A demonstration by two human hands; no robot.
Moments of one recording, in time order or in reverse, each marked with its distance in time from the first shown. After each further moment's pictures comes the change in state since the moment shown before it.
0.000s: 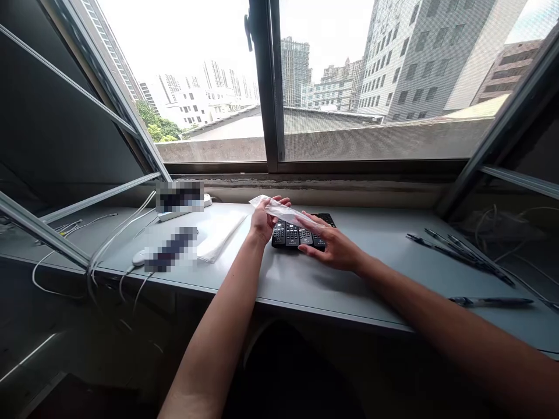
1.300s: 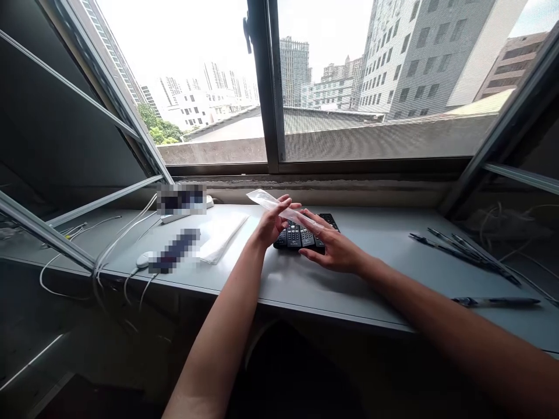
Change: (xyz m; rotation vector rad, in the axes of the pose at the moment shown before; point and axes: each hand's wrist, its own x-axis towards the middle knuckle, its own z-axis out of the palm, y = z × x) left_hand -0.019 -0.003 0.004 0.187 -0.234 -0.014; right_hand 0.000 -0.001 0.001 -0.042 -0.022 -0.002
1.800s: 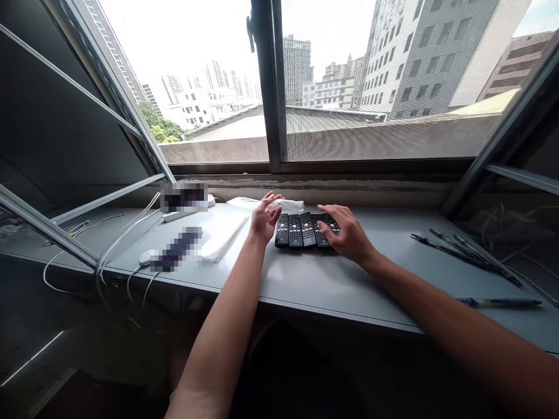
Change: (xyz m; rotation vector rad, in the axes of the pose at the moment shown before) left_hand 0.005 0.011 -0.012 -0.282 0.284 0.118; right_hand -0.003 0.025 -0.005 -0.185 0.372 0.183
